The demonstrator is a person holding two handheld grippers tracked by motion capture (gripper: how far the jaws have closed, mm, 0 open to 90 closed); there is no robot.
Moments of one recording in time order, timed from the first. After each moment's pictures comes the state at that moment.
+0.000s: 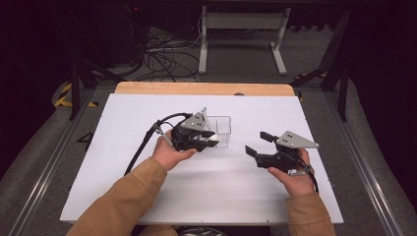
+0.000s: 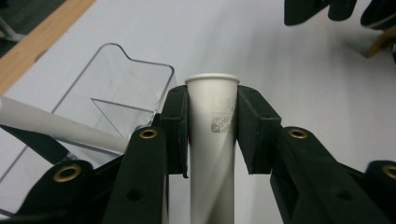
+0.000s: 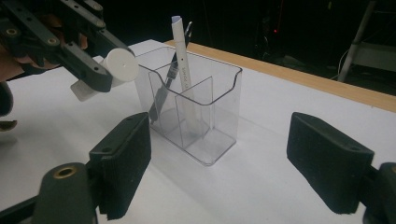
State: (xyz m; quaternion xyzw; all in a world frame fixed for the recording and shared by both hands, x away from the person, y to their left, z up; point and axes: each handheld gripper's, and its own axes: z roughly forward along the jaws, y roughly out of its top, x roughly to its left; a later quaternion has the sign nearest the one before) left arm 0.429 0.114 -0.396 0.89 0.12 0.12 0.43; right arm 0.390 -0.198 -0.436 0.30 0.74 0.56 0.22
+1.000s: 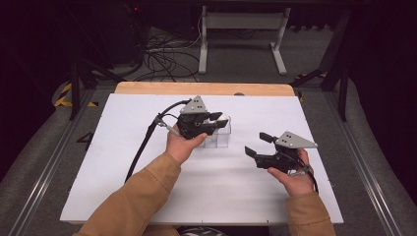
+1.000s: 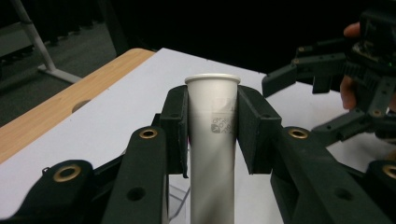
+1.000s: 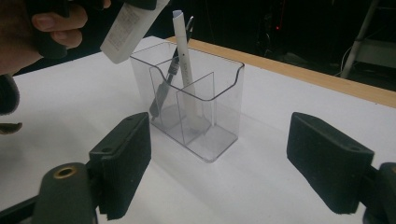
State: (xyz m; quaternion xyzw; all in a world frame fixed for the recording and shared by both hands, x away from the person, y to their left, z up) left arm 0.445 0.101 -0.377 0.80 0.20 0.14 0.55; right arm 0.391 -0.197 -0.438 0.30 0.75 0.56 0.22
